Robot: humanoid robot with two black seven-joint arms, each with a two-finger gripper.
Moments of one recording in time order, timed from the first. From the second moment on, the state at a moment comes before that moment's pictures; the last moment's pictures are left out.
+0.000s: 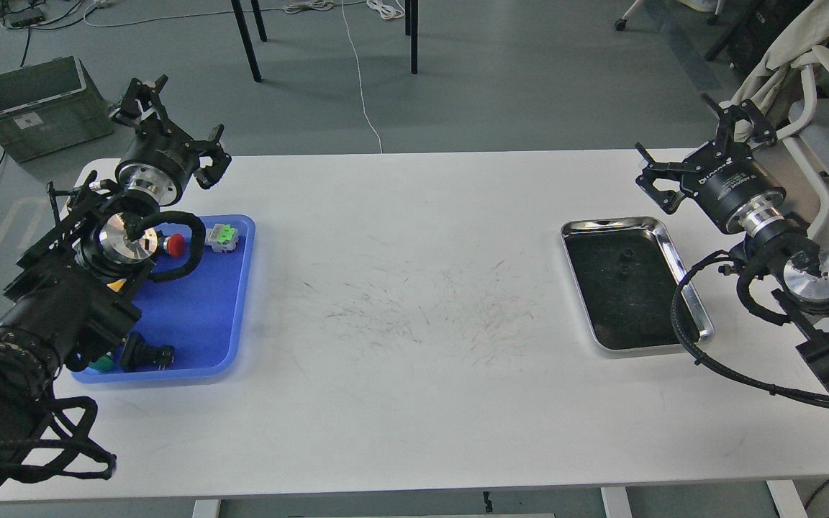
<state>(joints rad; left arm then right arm) -0.86 0.19 -0.92 -0.43 0.01 -0.25 -0.22 0.62 -0.44 0.97 0.80 0.23 0.40 -0.02</state>
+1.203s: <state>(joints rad) -0.86 0.21 -0.92 -0.42 0.01 -0.27 -0.22 0.63 -0.43 0.95 0.81 0.22 0.41 -0.02</state>
